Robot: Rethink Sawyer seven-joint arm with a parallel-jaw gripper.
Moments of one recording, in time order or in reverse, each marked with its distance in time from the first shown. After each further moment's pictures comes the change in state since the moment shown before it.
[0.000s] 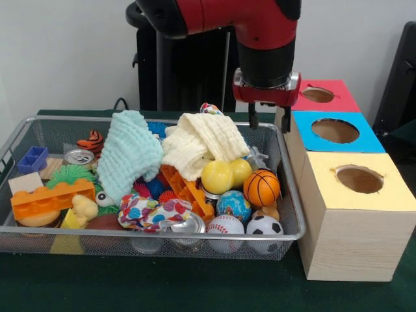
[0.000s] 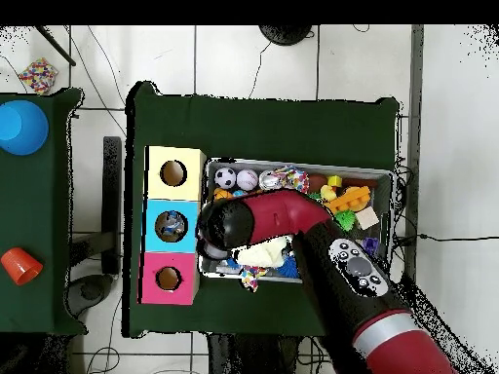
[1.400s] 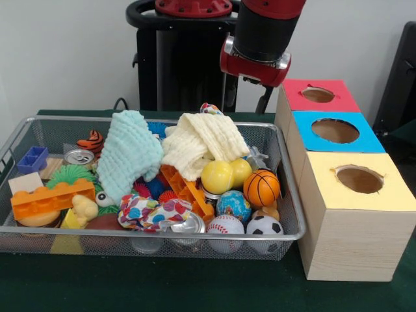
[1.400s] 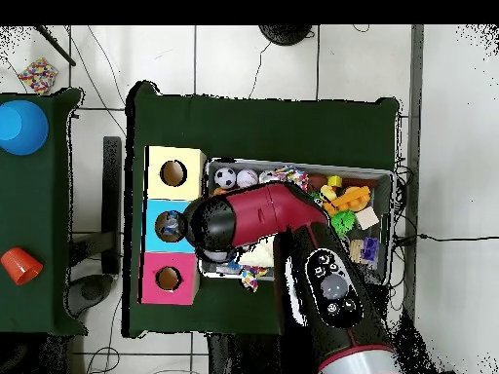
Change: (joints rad) arm 0.169 -0.109 -0.198 -0.079 -0.040 0.149 0.000
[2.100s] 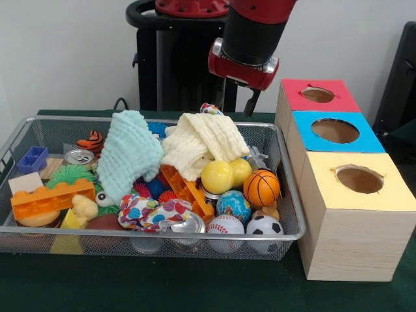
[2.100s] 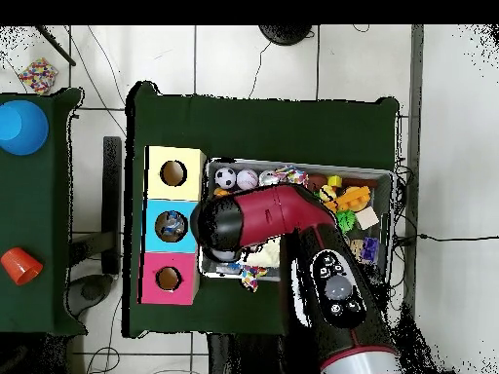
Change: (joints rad) arm 0.010 0.018 -0.047 -0.019 -0.003 0.000 0.000
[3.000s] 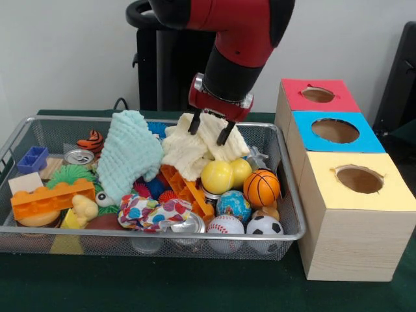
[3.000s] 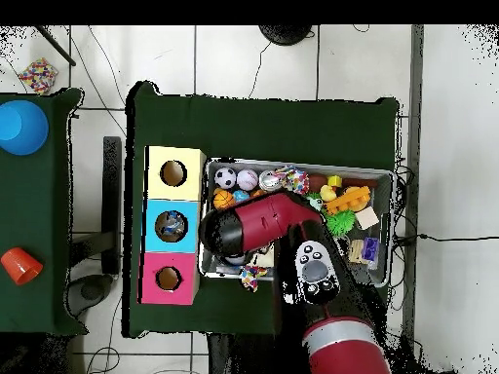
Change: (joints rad) arm 0.071 0.139 -0.107 -0.051 -0.148 -0.115 0.000
